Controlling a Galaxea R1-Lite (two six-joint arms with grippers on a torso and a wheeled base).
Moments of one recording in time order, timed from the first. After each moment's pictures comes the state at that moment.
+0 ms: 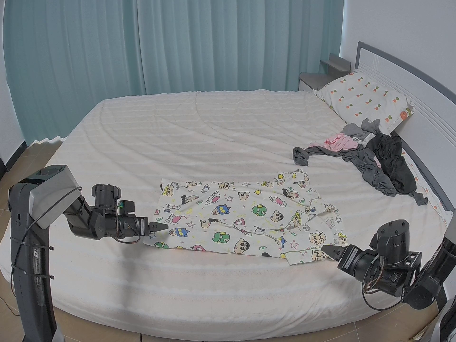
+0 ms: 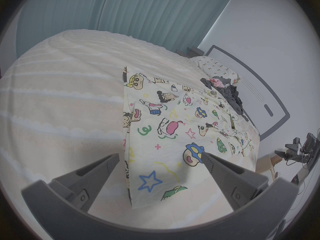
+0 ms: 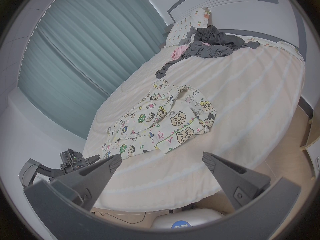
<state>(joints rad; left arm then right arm) 0.01 2.48 -1.14 -0.55 -0.52 -0.07 0.49 1.87 -0.17 -1.10 -0.21 0.87</state>
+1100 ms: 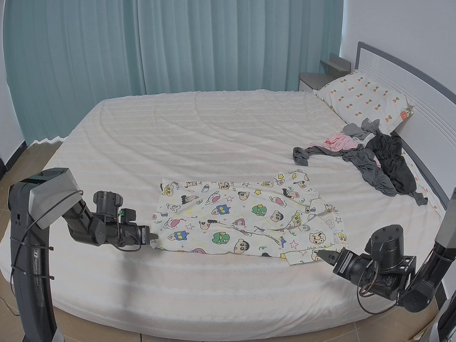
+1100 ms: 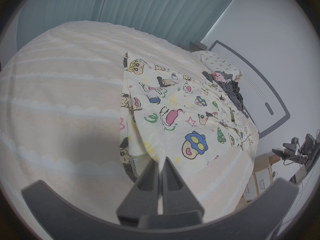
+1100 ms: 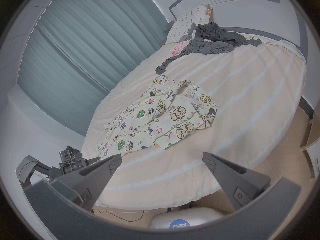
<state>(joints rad) 0.00 2.45 -1.04 -0.56 -0.51 -0.07 0.51 1.93 -0.16 -1.15 -0.21 0.87</state>
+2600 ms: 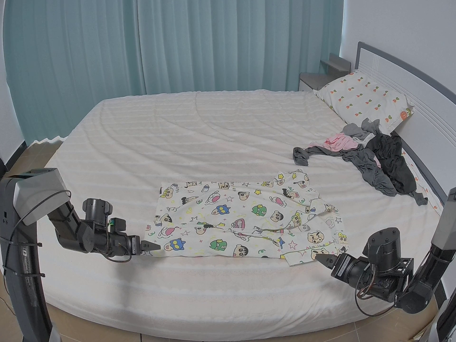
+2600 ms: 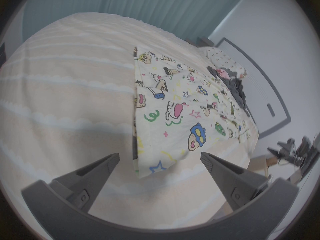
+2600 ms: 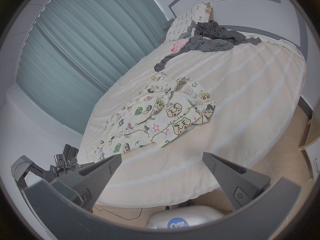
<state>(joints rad) 0.04 2.34 -0.85 -0.56 -0.50 -0.14 0.52 1.95 -0.15 -1.15 -0.21 0.87</state>
